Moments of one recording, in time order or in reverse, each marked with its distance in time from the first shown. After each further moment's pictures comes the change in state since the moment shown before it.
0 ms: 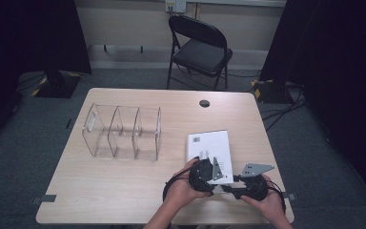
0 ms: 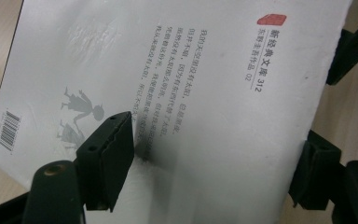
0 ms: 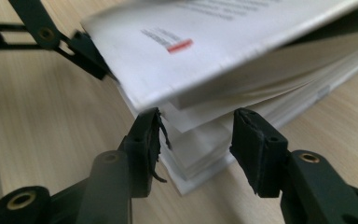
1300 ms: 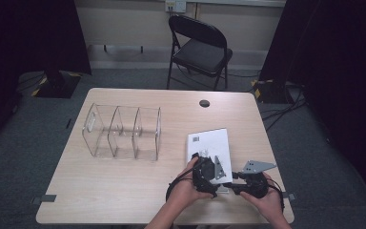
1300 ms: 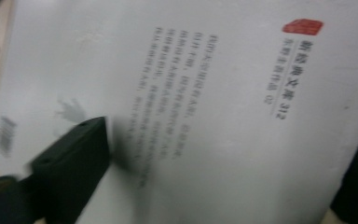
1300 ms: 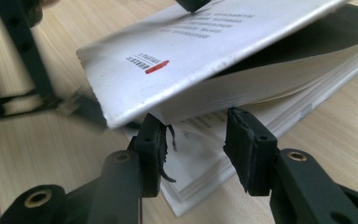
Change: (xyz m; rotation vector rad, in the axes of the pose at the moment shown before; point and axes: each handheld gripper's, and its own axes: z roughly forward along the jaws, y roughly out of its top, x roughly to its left) left arm 0.000 0.002 0.009 -0.014 0.058 -0.023; right arm 0.002 0.009 -0.003 -0.054 -0.029 0.022
